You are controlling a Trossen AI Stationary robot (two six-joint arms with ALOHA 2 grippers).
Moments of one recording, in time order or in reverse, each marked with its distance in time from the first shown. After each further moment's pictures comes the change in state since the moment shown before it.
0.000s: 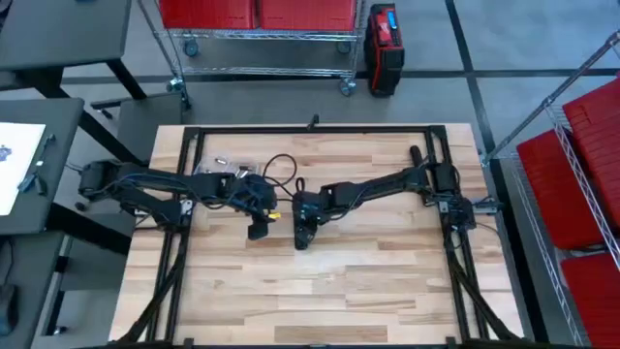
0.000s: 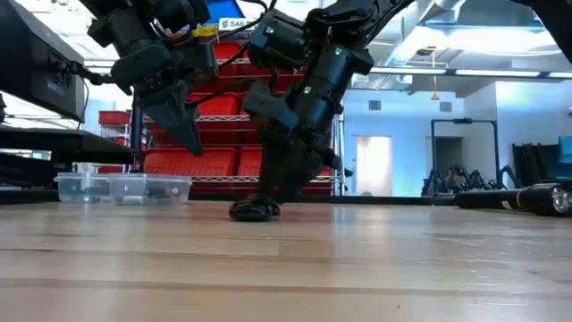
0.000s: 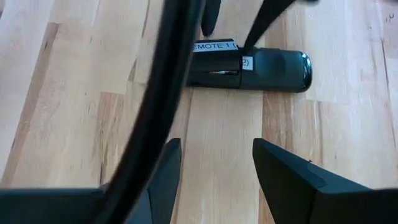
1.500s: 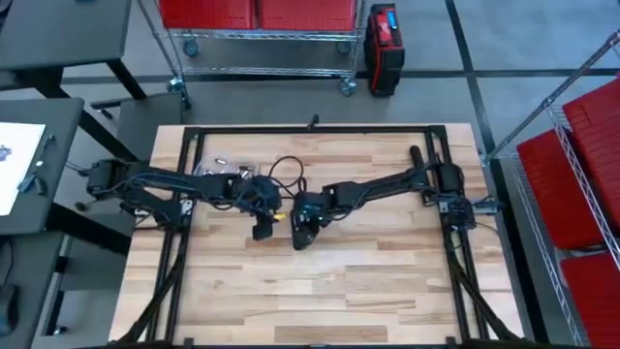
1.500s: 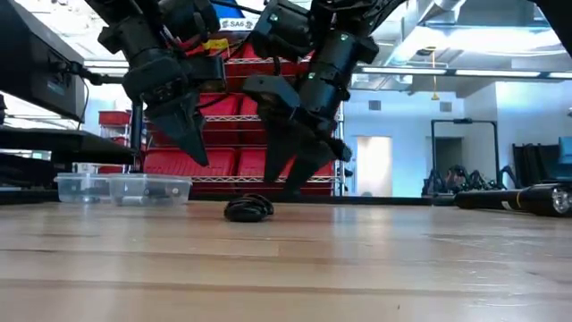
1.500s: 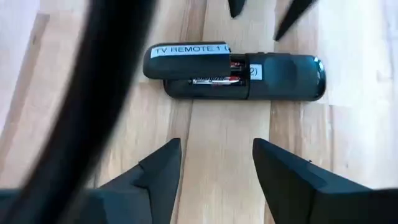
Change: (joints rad) left arm 0.003 0.066 0.043 -0.003 0.001 -0.011; right arm 0.014 -0.056 0.014 -0.102 -0.011 0.134
